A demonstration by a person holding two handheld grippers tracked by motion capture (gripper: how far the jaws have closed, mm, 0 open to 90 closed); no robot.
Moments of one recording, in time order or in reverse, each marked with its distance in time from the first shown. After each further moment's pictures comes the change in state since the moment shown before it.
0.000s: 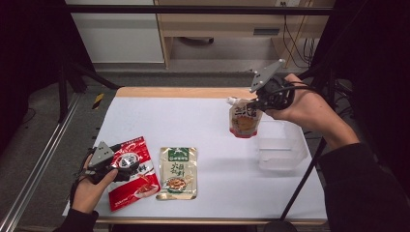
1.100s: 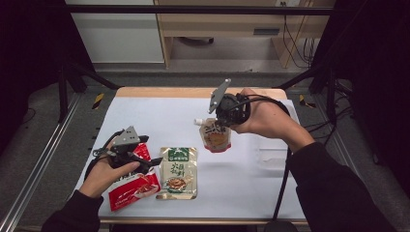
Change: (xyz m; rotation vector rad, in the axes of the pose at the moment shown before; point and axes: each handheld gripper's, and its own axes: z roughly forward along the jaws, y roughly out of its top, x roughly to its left) left arm -0.028 0.072 0.028 0.082 -0.274 0.080; right arm 0.047 0.054 0.061 0.069 0.129 -0.161
